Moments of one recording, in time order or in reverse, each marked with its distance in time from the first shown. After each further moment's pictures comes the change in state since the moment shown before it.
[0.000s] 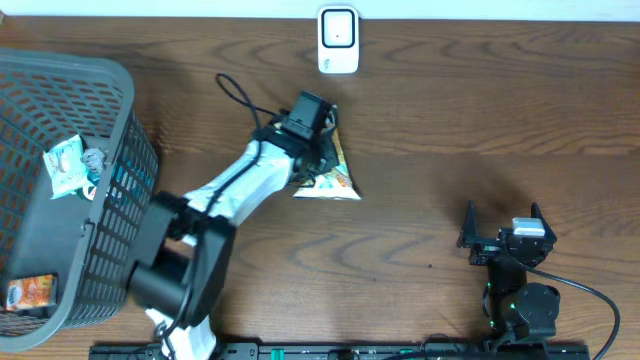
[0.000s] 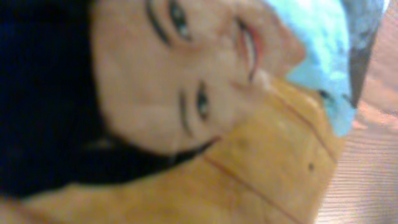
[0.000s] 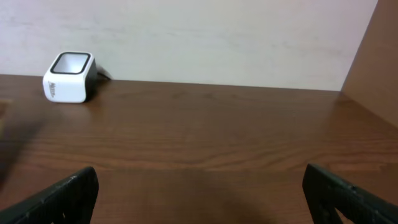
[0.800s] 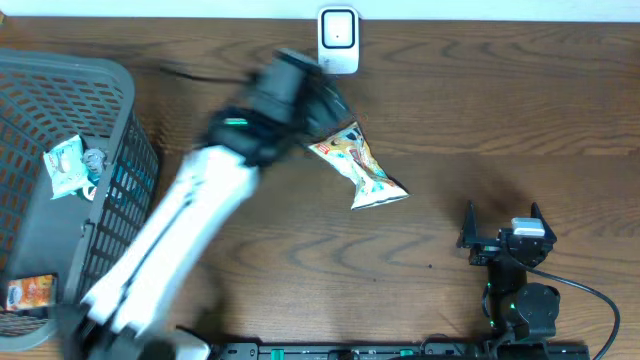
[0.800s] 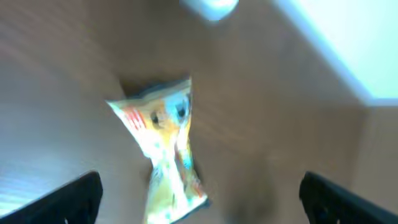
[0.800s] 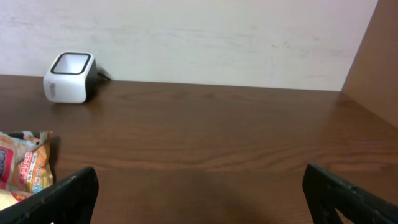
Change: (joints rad) left arm 0.023 -0.331 0.278 -0.322 -0.096 -0.220; right arm 0.000 0.000 0.000 0.000 0.000 0.000
